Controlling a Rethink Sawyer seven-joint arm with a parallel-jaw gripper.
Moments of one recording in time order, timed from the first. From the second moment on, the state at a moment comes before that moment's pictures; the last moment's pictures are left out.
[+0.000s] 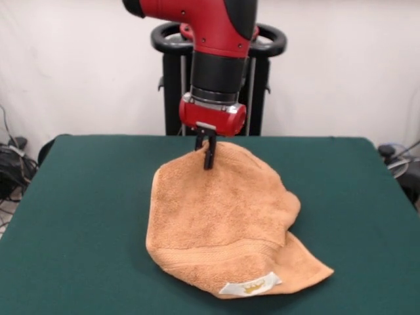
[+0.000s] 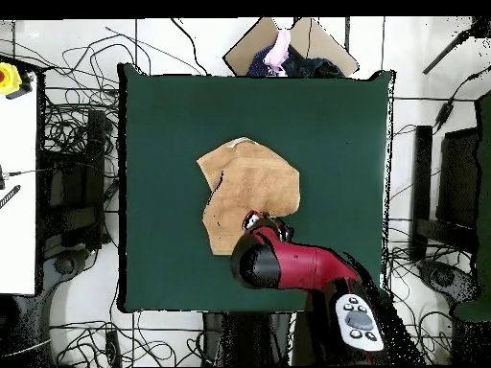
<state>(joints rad) -0.34 -0.71 -0.02 1.98 -0.28 0.05 2.11</state>
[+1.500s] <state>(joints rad) -0.40 -0.68 -0.07 1.95 -0.37 0.05 2.11</state>
